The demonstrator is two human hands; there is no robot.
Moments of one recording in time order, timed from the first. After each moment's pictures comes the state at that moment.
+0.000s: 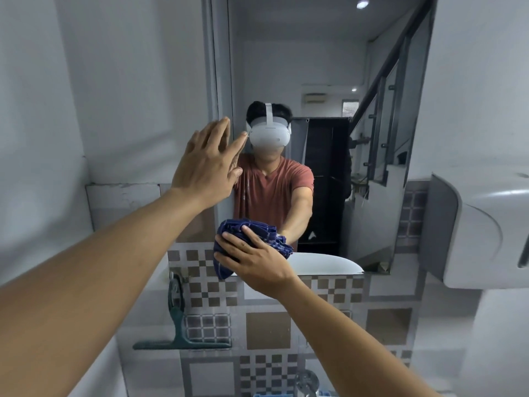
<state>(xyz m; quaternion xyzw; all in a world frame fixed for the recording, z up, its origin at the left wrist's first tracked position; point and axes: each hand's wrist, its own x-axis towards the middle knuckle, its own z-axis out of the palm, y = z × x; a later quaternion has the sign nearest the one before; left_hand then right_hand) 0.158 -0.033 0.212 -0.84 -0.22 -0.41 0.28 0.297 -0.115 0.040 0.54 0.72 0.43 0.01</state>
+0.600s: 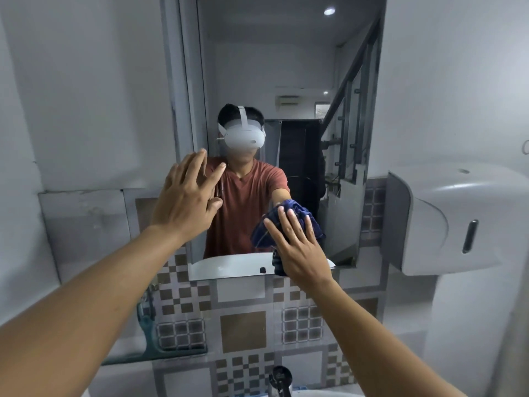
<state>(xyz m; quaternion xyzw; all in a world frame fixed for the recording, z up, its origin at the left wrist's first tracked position) 0.171 -0.047 0.162 -0.85 -0.19 -0.42 0.25 0.384 -0.200 0.034 0.70 0.53 0.45 -0.14</state>
